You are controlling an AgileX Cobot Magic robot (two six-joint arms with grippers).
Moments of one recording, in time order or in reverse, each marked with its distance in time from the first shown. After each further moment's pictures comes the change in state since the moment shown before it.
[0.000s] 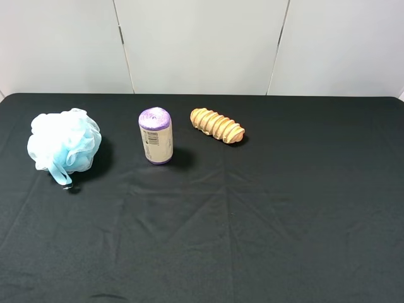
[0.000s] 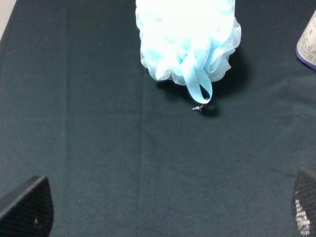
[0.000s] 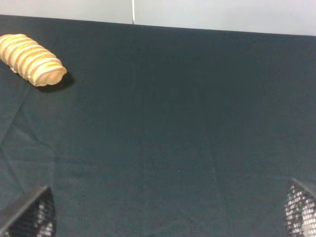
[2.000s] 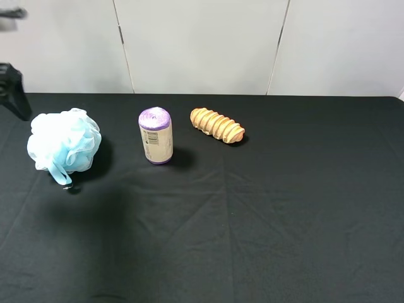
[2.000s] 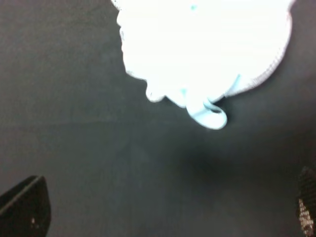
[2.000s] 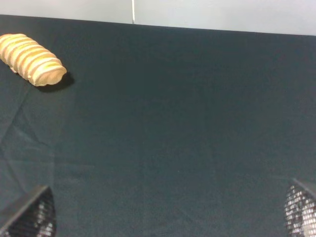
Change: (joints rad) left arm -0.036 1.479 -0.609 0.004 -0.114 -0.021; right arm 0.000 0.000 0.000 0.000 0.000 0.000
